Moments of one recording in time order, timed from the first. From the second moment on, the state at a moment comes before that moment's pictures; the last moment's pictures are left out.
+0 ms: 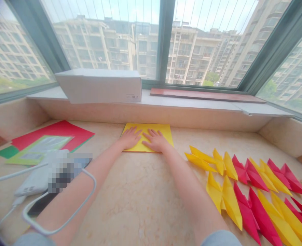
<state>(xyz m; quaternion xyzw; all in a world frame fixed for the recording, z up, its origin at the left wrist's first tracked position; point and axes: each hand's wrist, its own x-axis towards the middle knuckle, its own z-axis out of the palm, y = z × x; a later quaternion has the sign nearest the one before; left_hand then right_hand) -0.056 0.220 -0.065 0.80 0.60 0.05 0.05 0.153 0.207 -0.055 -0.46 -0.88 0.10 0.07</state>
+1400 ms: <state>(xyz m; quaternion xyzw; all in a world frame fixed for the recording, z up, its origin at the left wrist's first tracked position) -0.020 0.009 -0.032 0.85 0.40 0.33 0.06 0.284 0.019 -0.023 -0.71 -0.68 -0.11 0.15</state>
